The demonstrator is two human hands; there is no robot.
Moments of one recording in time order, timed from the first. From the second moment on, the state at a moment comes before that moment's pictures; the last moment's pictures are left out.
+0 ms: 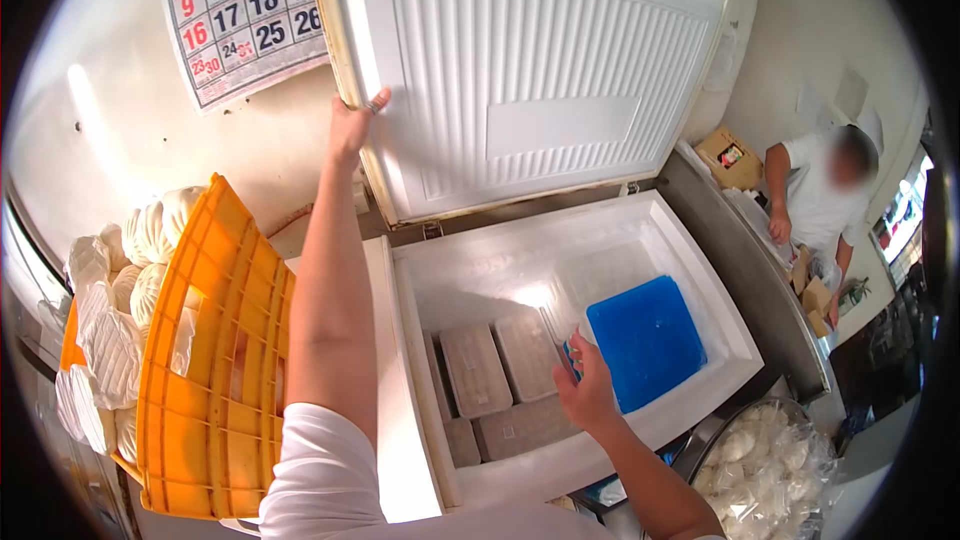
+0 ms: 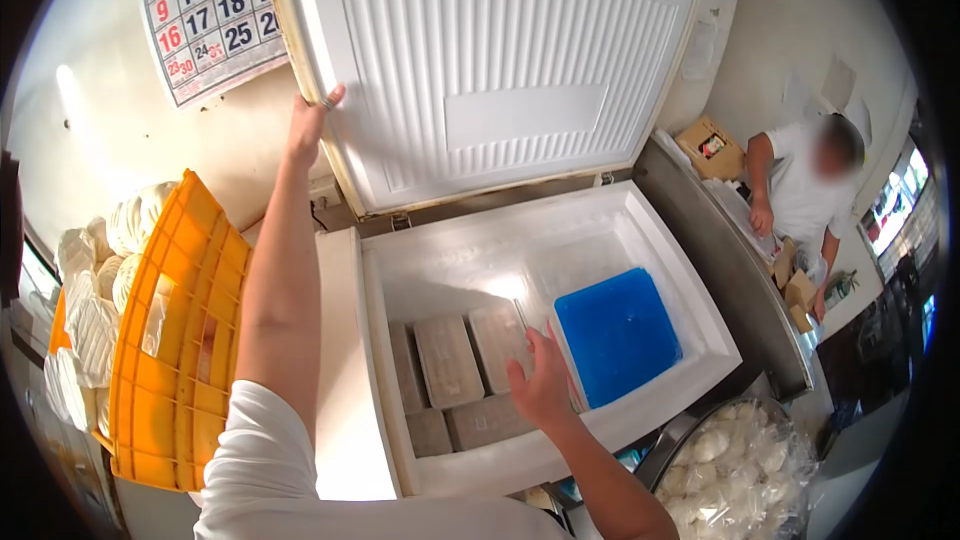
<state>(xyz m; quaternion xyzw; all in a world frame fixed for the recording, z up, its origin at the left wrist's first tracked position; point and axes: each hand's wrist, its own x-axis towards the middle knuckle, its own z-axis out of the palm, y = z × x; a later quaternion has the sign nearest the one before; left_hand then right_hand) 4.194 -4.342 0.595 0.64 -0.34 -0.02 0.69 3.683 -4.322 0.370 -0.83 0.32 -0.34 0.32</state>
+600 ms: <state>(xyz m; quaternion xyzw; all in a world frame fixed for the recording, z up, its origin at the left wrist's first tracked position) 4.040 -4.193 0.457 0.69 -0.43 0.03 0.58 3.652 -4.262 0.613 -0.33 -0.03 -0.43 0.84</state>
